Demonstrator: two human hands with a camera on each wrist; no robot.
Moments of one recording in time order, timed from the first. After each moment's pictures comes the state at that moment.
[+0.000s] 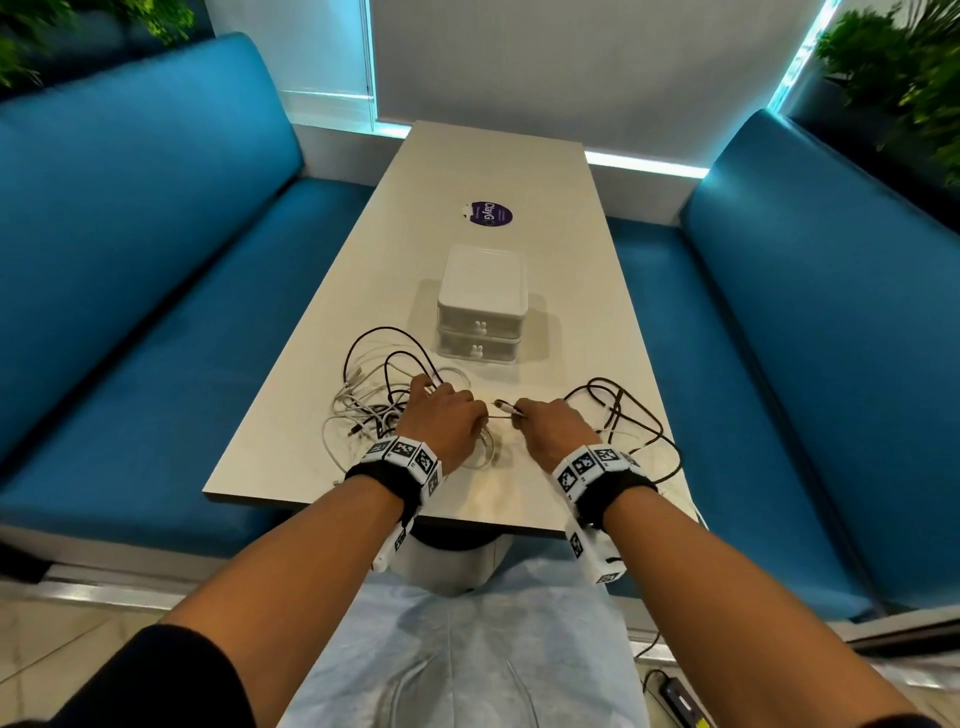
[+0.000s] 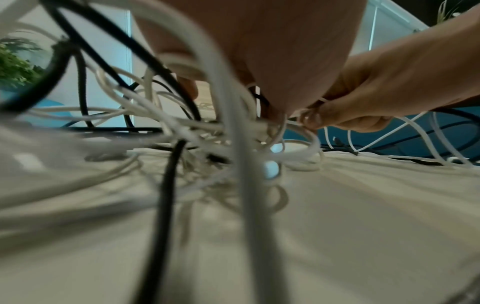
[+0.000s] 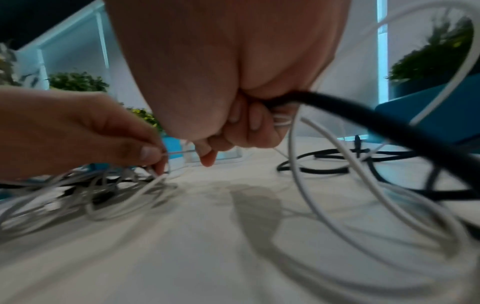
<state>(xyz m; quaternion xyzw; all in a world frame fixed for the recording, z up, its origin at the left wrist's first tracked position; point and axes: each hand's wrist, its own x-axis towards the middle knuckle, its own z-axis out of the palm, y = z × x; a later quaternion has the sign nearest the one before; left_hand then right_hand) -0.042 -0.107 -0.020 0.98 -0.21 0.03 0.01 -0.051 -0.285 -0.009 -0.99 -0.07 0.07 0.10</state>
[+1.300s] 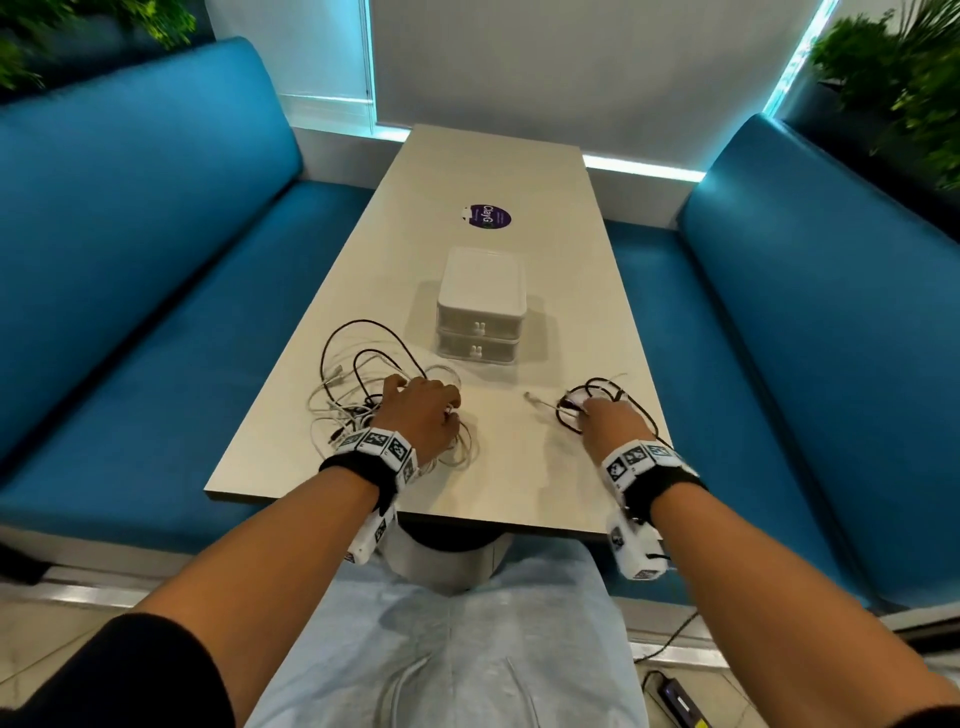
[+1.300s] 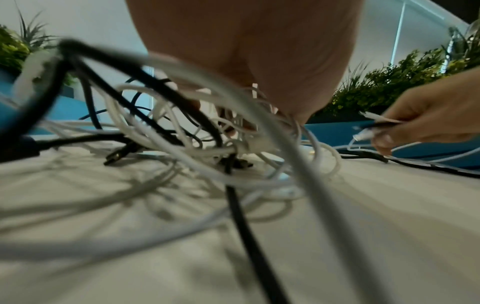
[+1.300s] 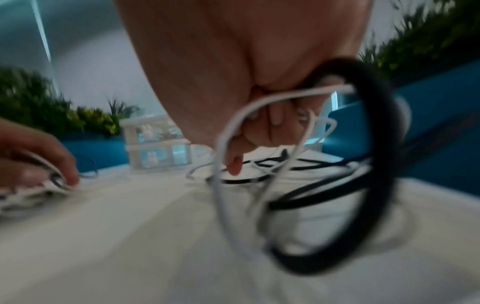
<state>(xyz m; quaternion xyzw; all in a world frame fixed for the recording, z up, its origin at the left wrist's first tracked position) -0.031 -0.079 -0.022 0.98 -0.17 0.00 0.08 -0.050 -0.345 -0.002 -0.99 0.09 0.08 0.09</state>
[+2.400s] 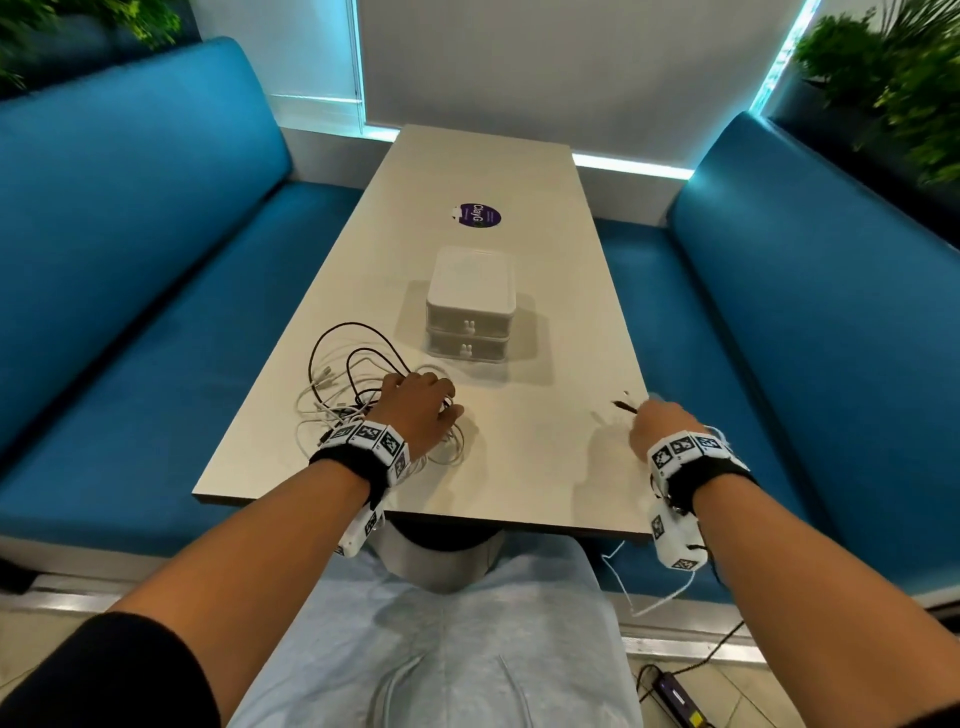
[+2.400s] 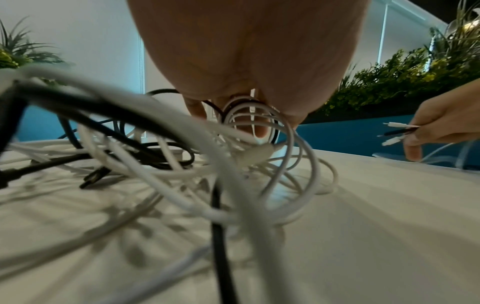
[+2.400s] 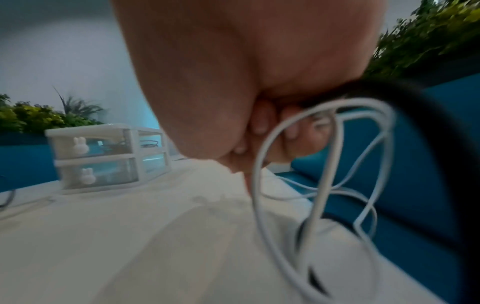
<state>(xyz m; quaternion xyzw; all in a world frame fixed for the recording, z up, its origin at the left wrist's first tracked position) -0.028 -0.084 -0.017 0.98 -0.18 0.00 0.10 -0.066 -0.404 0.018 -0.98 0.17 0.13 0.02</state>
